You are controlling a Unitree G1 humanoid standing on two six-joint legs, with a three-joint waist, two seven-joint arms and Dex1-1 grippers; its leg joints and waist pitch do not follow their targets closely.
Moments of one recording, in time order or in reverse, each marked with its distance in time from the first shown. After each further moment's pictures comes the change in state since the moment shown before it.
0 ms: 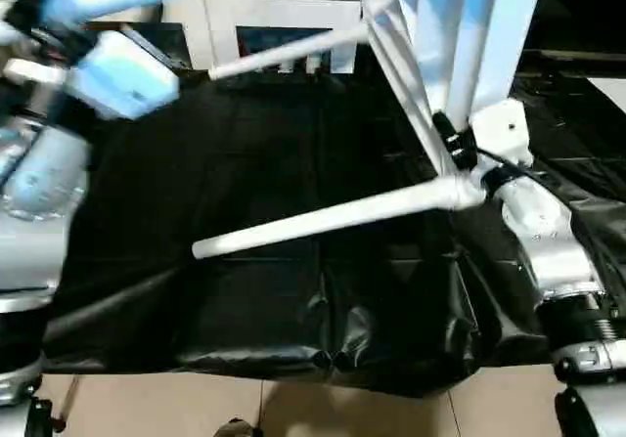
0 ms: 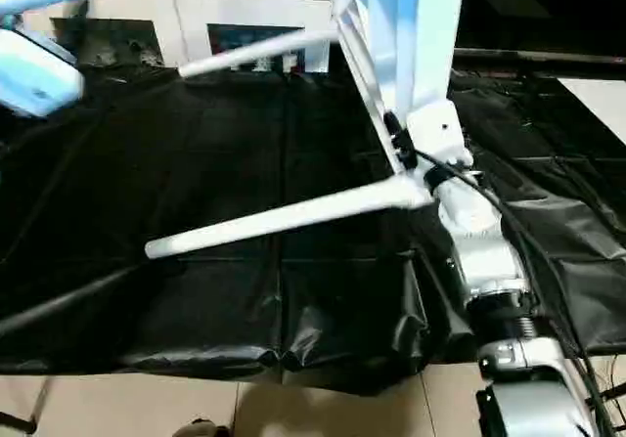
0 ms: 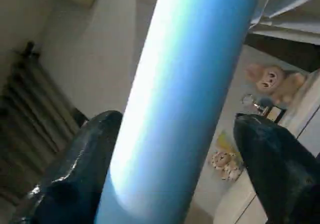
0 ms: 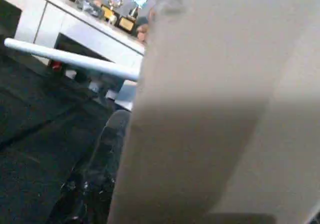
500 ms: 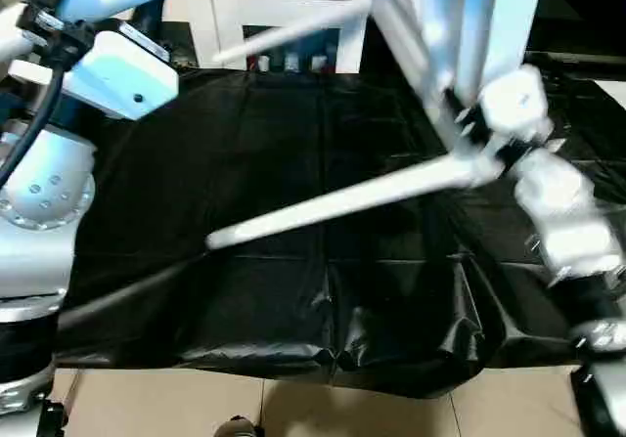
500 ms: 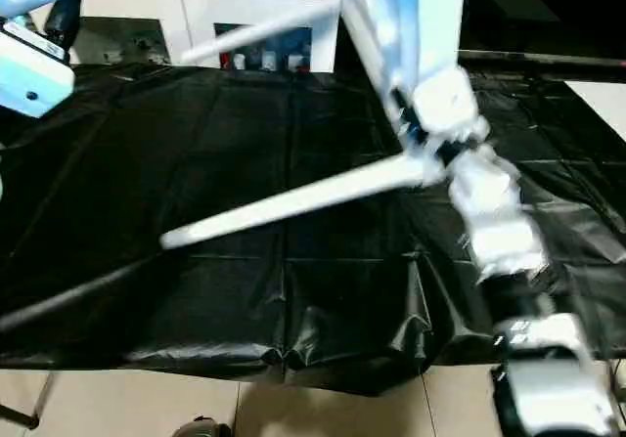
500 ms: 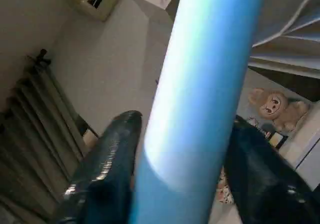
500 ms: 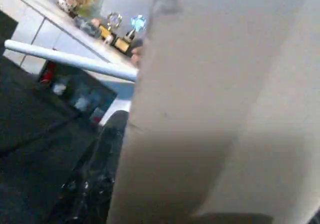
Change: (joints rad) left arm 0.011 -0.046 -0.005 -0.074 -0.042 -0.022 0.004; right arm -0.118 -0.085 0.010 0.015 -0.032 0.000 0.031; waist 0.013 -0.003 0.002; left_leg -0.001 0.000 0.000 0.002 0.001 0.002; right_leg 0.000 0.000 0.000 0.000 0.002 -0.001
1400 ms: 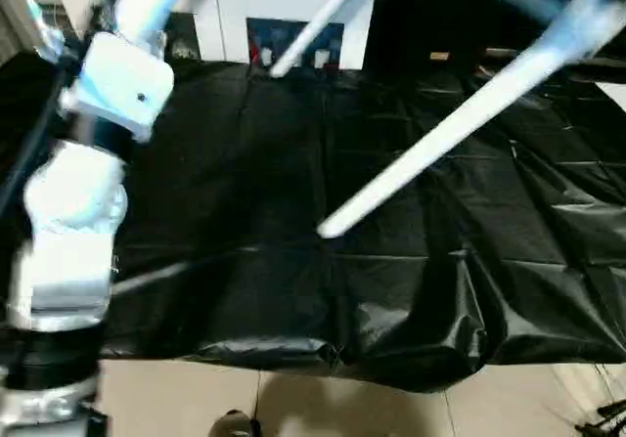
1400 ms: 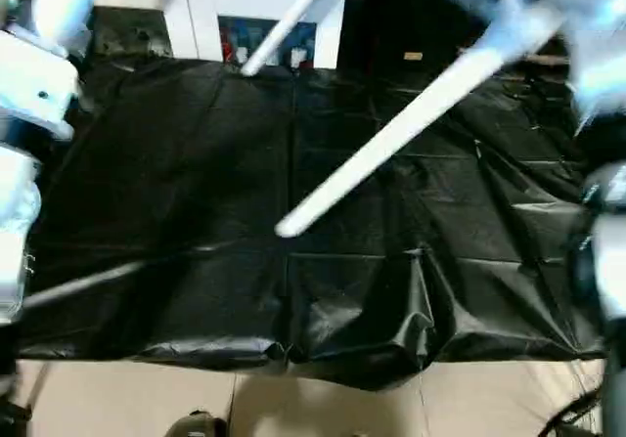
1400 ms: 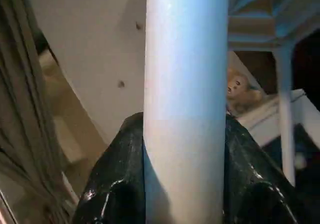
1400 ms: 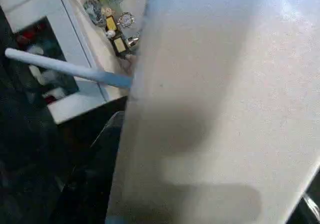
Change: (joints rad) left arm 0.040 -0.190 0.008 0.031 -0.151 0.148 -0.013; right arm -0.632 -0.263 0.153 0.371 -0.212 -0.054 0.427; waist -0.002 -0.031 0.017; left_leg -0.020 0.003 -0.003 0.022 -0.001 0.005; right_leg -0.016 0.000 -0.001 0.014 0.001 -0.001
